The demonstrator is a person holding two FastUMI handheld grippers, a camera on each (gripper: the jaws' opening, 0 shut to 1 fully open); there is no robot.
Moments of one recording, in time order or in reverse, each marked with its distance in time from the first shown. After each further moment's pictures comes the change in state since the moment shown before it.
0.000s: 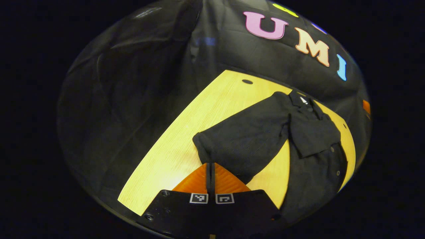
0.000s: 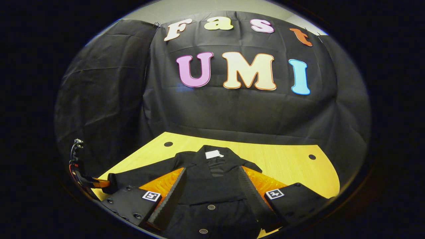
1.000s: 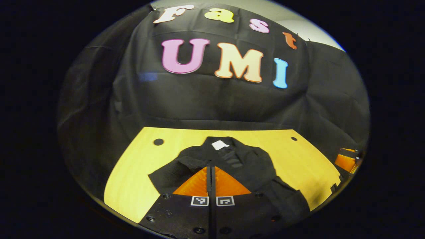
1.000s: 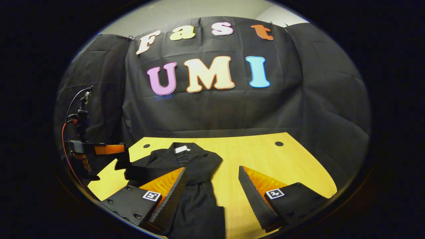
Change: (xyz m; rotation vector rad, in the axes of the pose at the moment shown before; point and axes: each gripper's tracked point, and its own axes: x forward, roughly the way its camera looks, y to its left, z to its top) left arm -0.016 -0.305 0.124 0.244 -0.254 -0.457; right arm -0.102 -0.143 -0.059 0.172 -0.040 -0.164
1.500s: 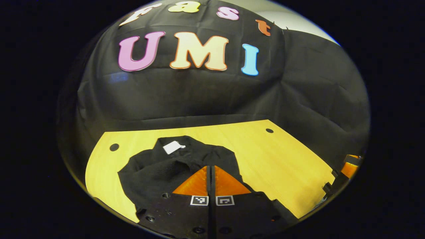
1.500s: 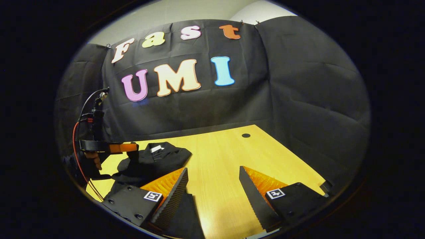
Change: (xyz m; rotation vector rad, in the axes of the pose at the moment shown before) left arm 0.066 -0.121 -0.012 0.084 0.085 -0.168; right arm -0.056 -0.088 -0.028 0.111 -0.008 -0.156
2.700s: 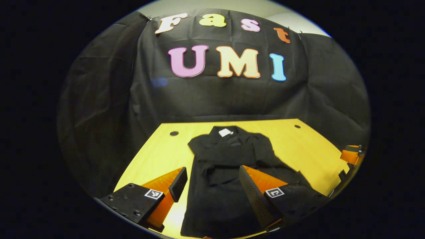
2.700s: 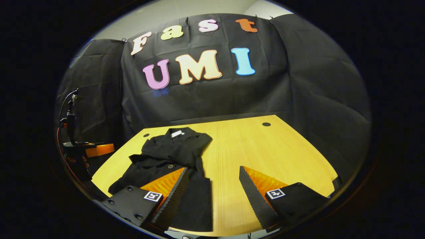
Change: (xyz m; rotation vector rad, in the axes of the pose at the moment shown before) left arm -0.214 0.101 -0.093 -0.036 -0.049 0.362; right arm -0.018 0.053 -0.067 -0.097 0.105 0.192
